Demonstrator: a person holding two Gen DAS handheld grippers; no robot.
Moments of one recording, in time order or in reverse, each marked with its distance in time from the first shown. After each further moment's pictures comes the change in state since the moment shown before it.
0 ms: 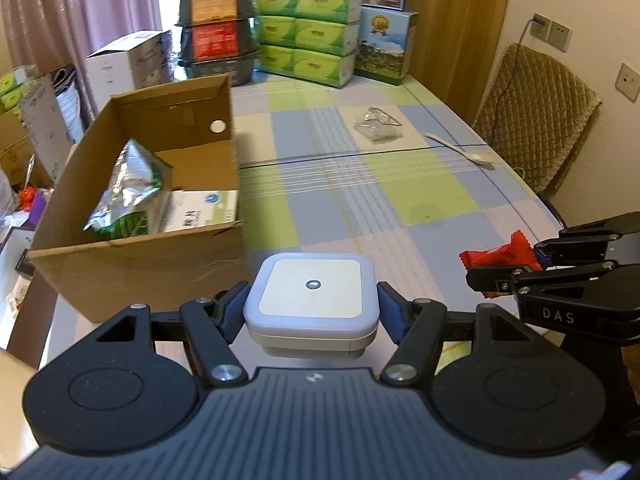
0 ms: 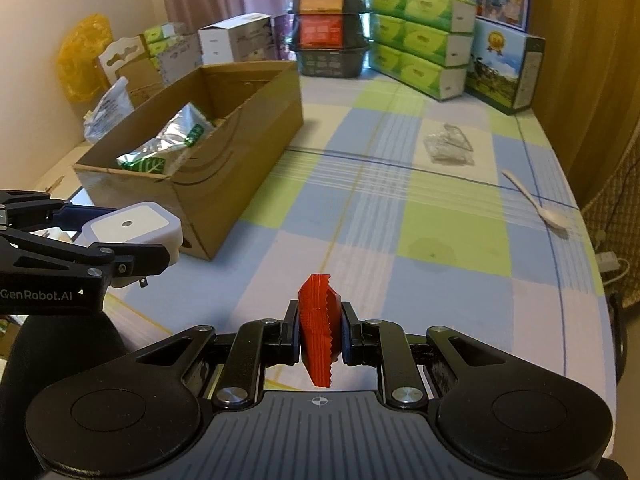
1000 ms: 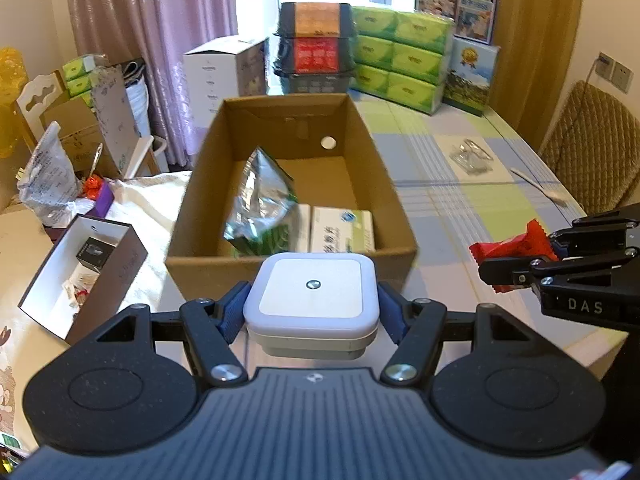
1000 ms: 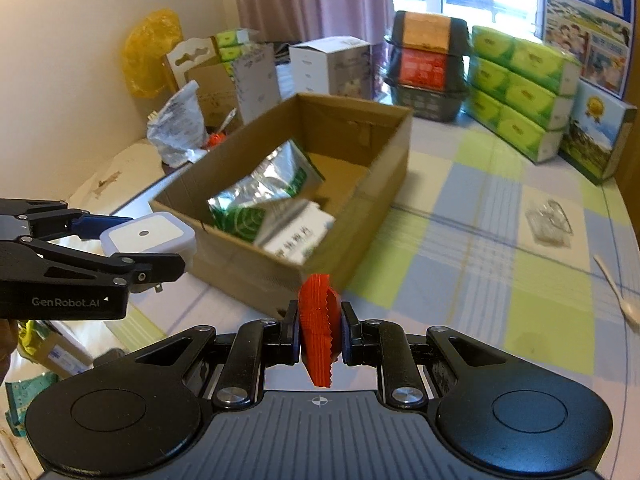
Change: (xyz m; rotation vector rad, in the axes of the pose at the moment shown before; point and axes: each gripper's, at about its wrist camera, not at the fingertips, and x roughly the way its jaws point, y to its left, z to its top) left arm -0.032 0.107 0.010 -0.094 -0.040 0.146; right arm 0.034 0.087 0.071 -0.129 -0.047 0.150
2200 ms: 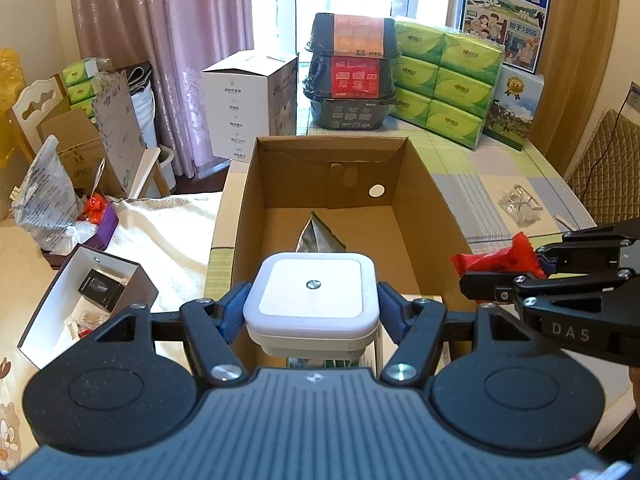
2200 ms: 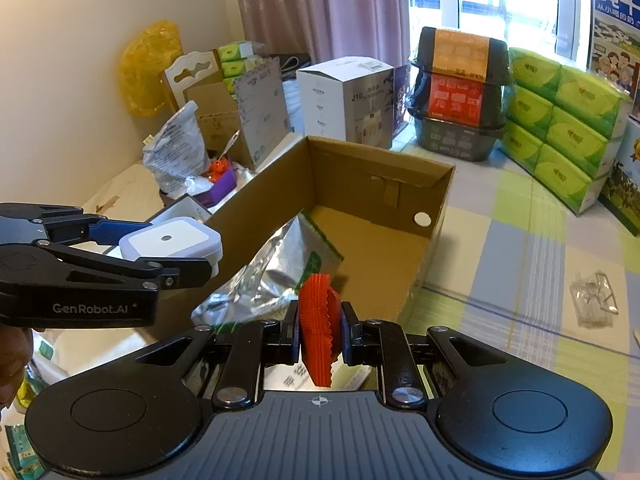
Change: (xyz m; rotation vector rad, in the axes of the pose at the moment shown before) left arm 0.075 0.068 0.085 -0.020 -0.006 -0.001; right arm 0.087 -0.001 0.099 -0.001 -0.025 0.025
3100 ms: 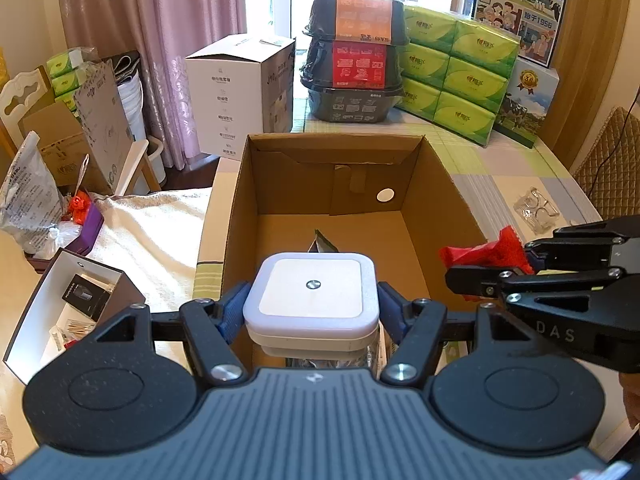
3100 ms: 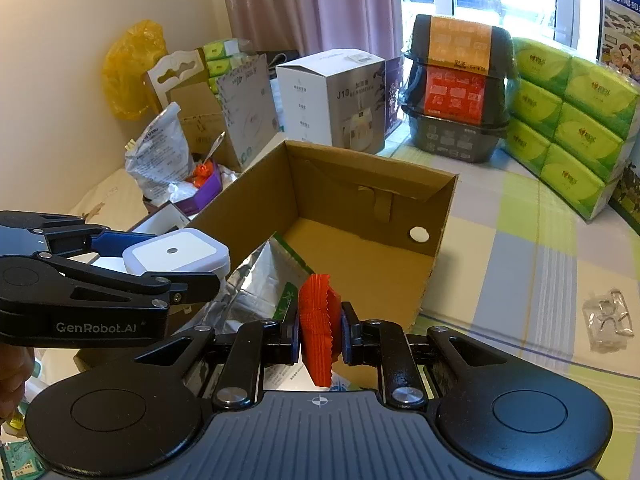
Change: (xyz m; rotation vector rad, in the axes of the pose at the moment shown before) left arm 0.055 0.010 0.024 0.000 0.042 -0.027; right arm 0.049 -0.019 0.025 0.021 0.010 -0.010
